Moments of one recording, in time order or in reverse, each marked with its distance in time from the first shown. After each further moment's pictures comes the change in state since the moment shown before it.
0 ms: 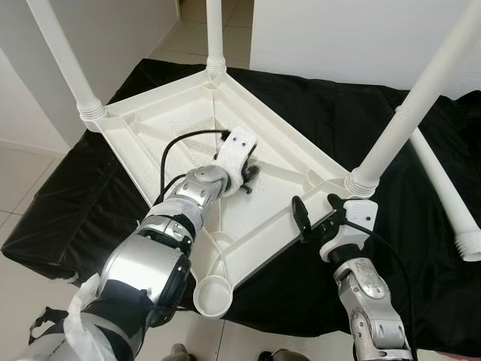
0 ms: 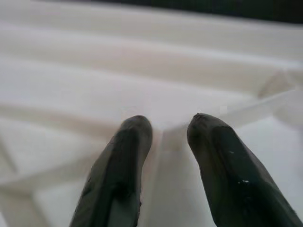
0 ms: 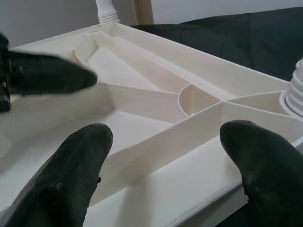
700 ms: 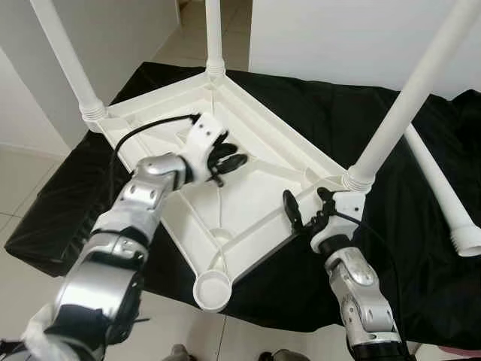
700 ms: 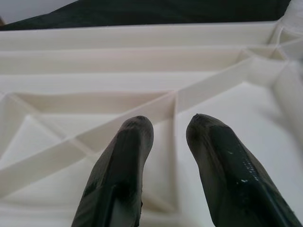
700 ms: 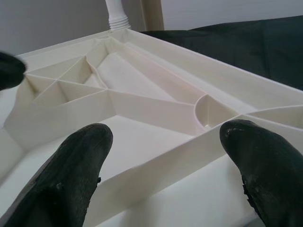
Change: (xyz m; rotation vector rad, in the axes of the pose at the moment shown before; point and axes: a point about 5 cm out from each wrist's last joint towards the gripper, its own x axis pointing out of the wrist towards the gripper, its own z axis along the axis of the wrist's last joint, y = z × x) left arm -0.068 0.041 -0.020 0.138 -0.064 -0.011; right arm 0.017 -0.003 0.000 -0.005 -0.012 0.008
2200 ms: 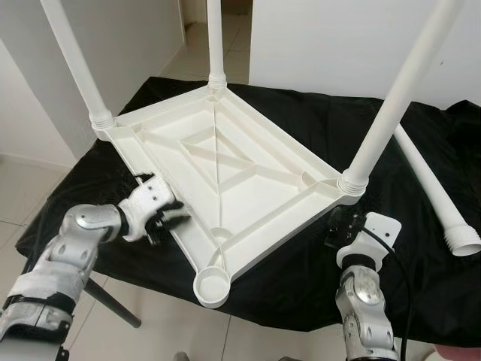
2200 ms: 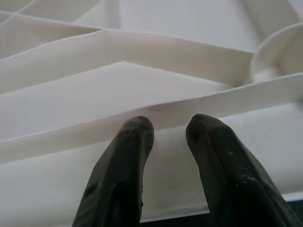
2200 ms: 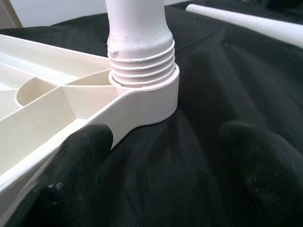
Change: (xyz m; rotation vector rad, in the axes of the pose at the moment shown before) left arm -0.080 -0.031 -0.062 0.162 0.260 -0.199; right arm -0.024 -0.036 -0.023 -0.042 0.068 -0.547
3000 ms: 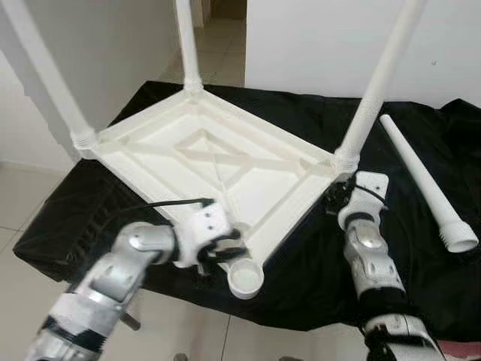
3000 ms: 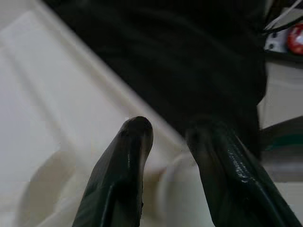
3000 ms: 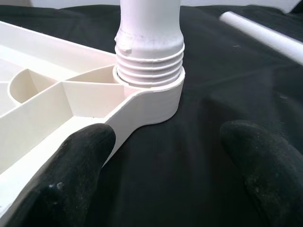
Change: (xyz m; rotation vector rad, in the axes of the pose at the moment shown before) left arm 0.051 -0.078 0.067 0.023 -0.194 -0.293; right arm 0.077 0.023 0.014 -0.142 0.041 0.155
